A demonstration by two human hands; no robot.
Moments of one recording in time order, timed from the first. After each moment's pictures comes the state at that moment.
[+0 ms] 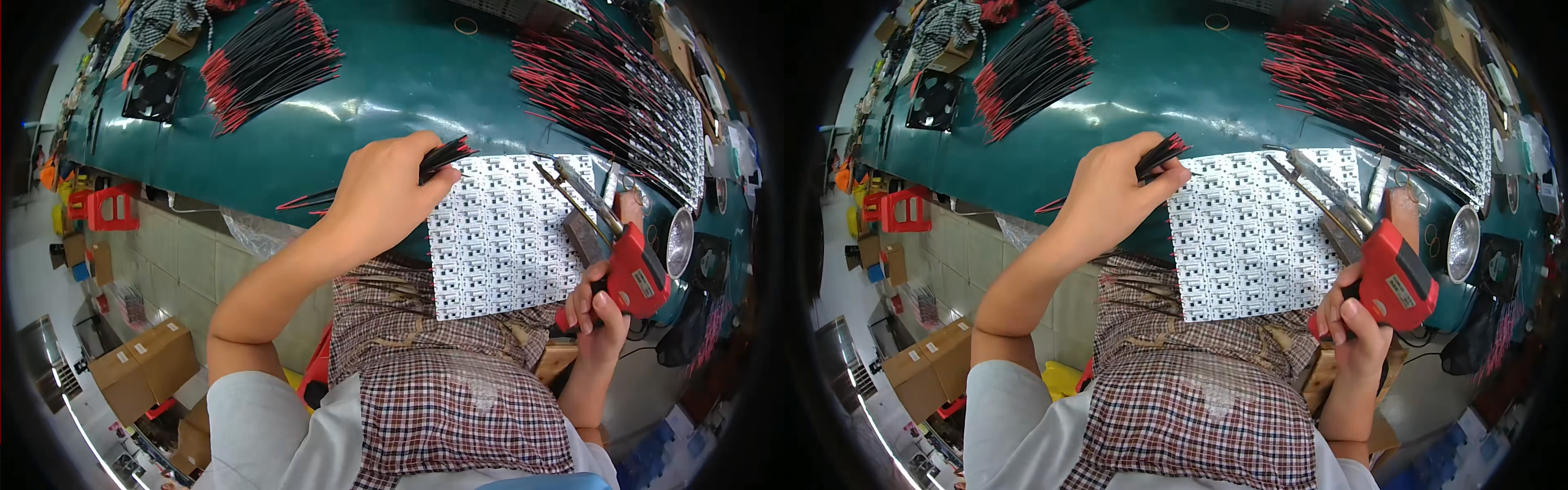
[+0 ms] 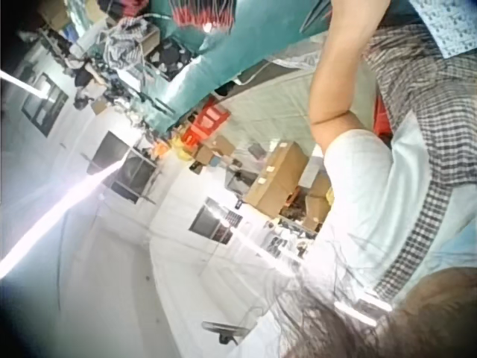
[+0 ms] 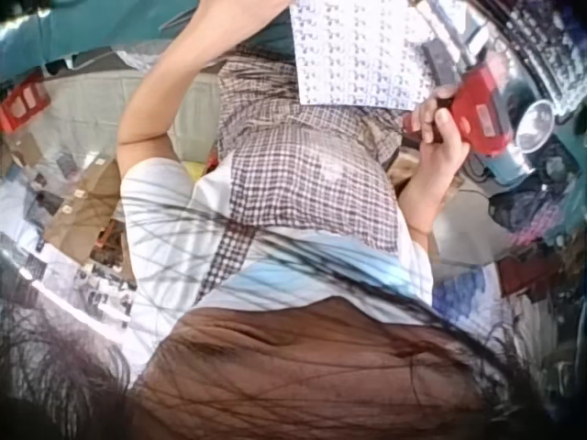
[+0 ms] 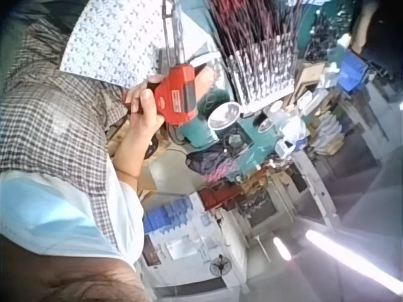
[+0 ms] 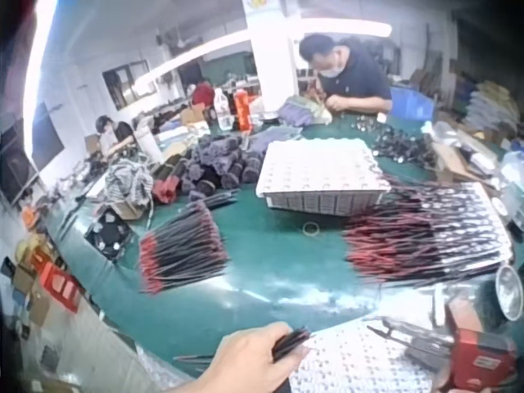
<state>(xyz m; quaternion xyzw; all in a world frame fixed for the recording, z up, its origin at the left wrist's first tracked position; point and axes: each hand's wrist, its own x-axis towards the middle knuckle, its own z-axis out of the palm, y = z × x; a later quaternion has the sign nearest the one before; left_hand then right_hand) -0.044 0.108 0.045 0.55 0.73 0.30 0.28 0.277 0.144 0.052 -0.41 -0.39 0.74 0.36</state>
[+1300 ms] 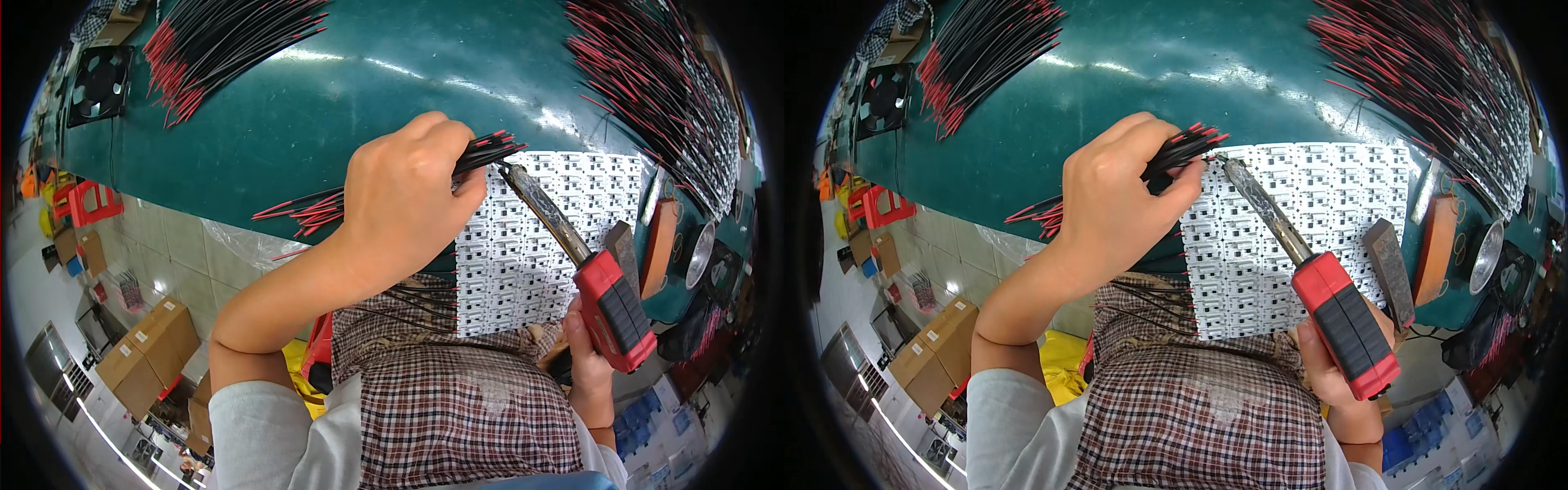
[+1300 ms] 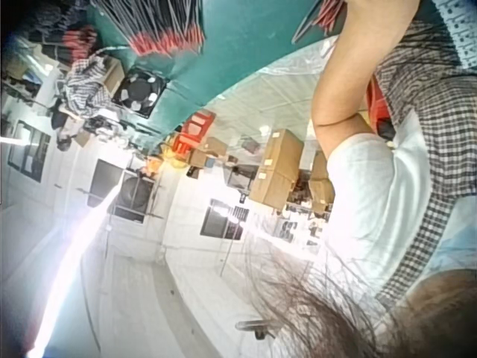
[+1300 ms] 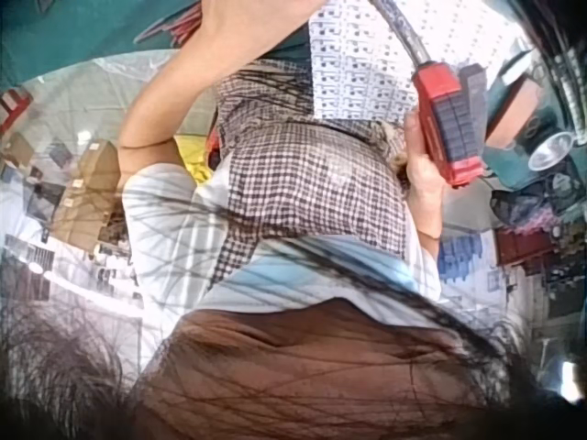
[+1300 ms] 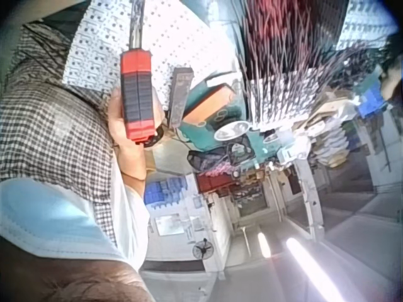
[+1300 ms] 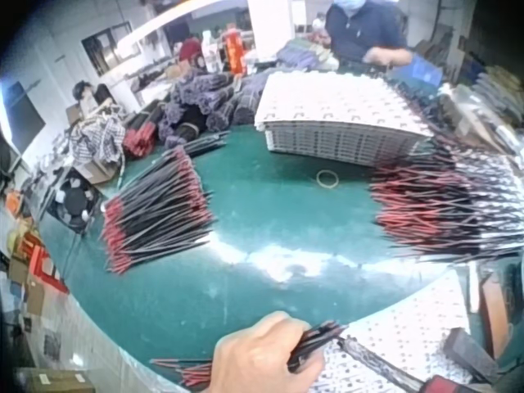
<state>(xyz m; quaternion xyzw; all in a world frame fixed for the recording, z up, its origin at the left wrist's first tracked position) -0.043 0.116 -0.005 0.58 0.72 0.35 0.14 0.245 0.131 0.047 -0.48 -0.73 0.45 0.17</state>
